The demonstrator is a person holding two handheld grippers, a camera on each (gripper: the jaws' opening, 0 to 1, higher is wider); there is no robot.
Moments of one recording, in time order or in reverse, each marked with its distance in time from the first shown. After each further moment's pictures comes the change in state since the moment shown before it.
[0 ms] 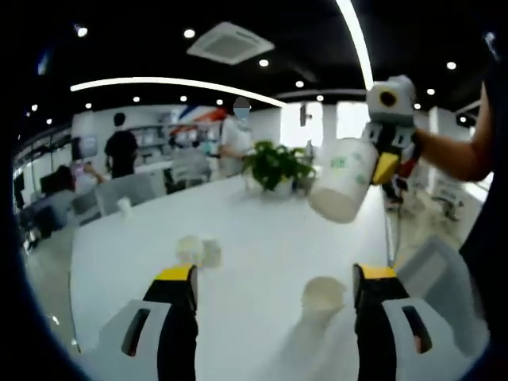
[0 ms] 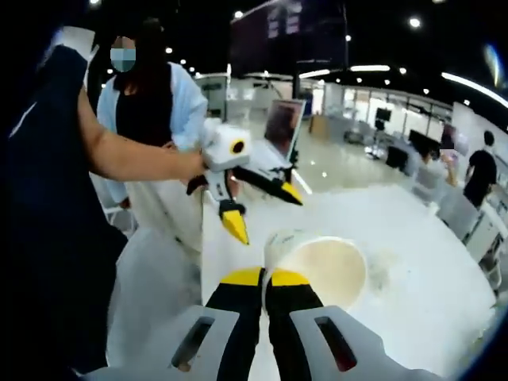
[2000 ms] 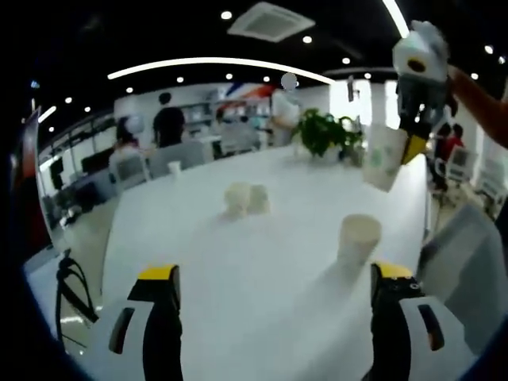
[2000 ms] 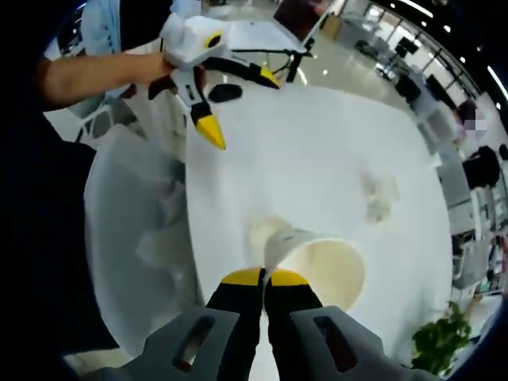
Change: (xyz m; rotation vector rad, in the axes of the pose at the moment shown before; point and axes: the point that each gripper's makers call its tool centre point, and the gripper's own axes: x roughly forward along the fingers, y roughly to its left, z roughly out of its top) left arm -0.046 0.017 -0.082 -0.037 0.103 0.221; right arm 0.032 0.013 -0.079 -0.096 0.670 -0.064
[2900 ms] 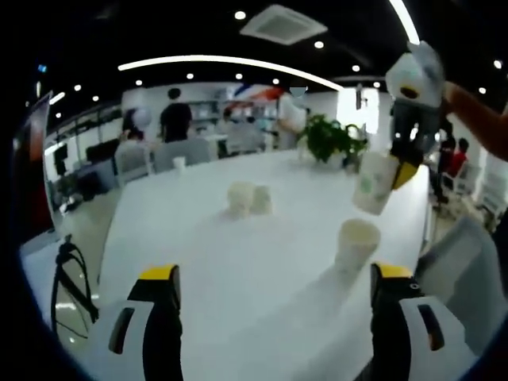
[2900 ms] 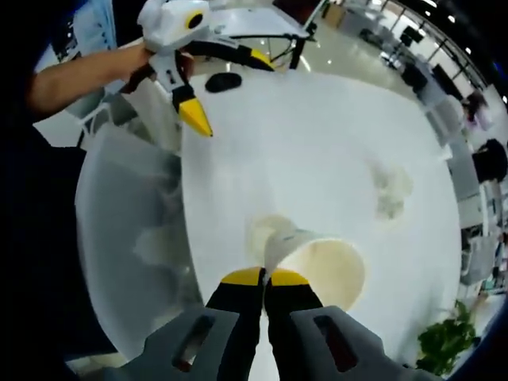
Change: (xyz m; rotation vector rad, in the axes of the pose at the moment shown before) left arm -0.006 0.005 -0.001 -0.068 -0.016 0.011; right arm 0.027 -0.004 0.001 0.019 0.057 0.045
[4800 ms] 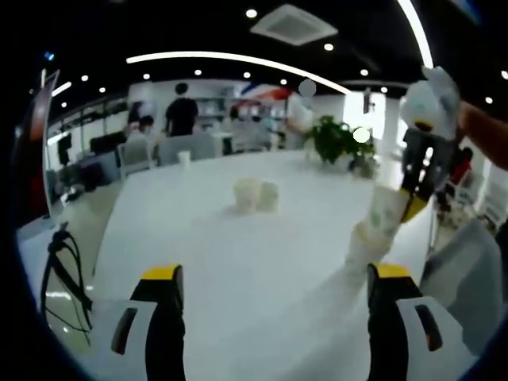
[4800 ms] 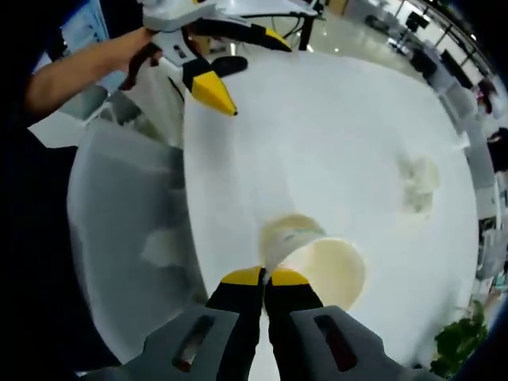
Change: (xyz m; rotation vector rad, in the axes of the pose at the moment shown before) left arm 0.014 0.014 -0.007 -0.048 -0.004 0.015; right arm 0.043 0.017 -0.004 0.033 0.045 0.080
